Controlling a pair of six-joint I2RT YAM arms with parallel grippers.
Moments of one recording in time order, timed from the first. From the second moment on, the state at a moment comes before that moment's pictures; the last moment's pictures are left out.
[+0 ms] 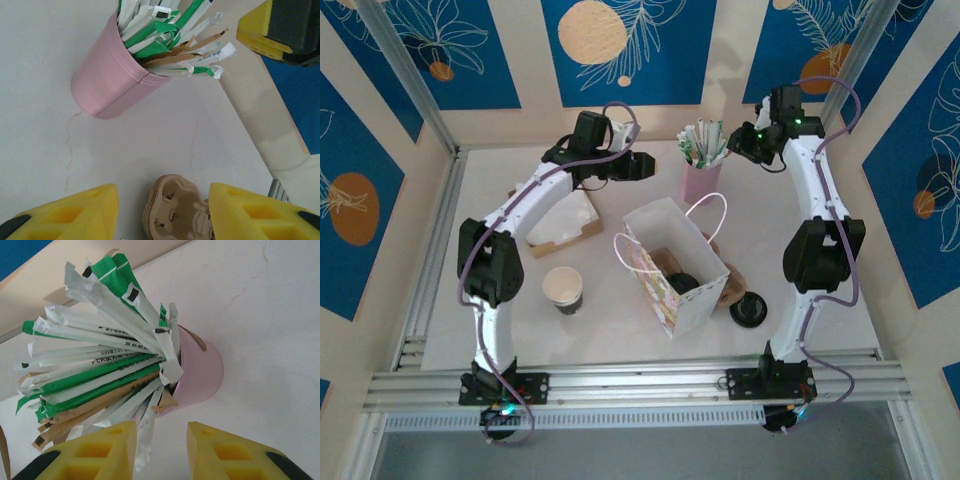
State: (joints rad) left arm -0.47 2.00 1.87 -0.51 0.61 -0.39; right arm -0.01 1.97 2.01 -0.95 -0.34 0.39
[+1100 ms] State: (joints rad) left arm -0.47 2.00 1.87 -0.51 0.62 -0.39; right arm 0.01 2.07 2.09 -0.97 -0.36 0.39
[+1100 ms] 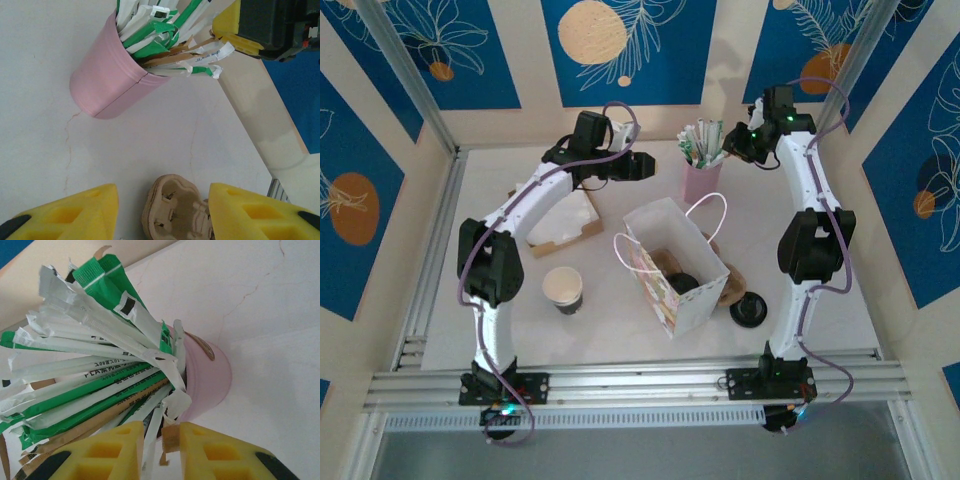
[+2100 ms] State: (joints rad) left arm -0.47 2.00 1.84 -0.50 0.62 -0.38; right arm 0.01 2.06 2.08 -0.99 -0.35 0.39
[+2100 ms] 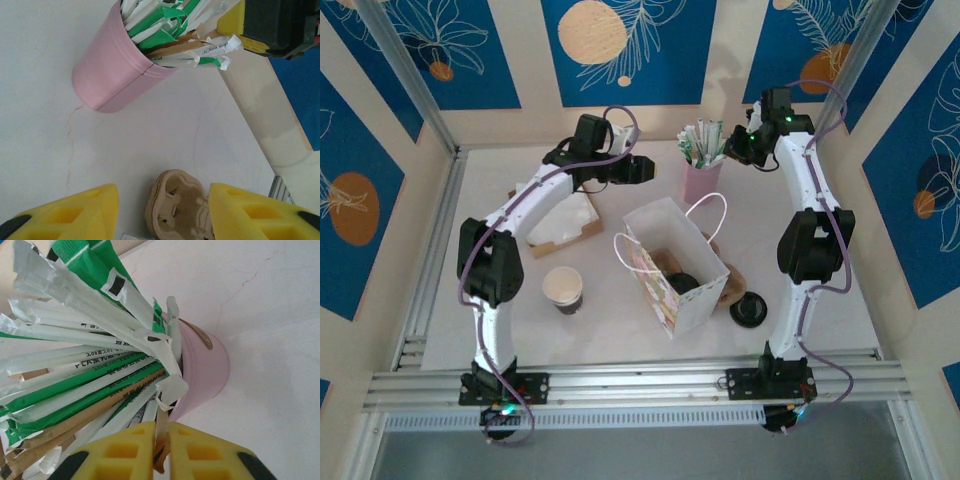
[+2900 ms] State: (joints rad) left arm -0.47 1.75 1.67 -0.38 0.60 -0.39; right arm 0.04 1.86 2.07 -1.00 -0.24 0.39
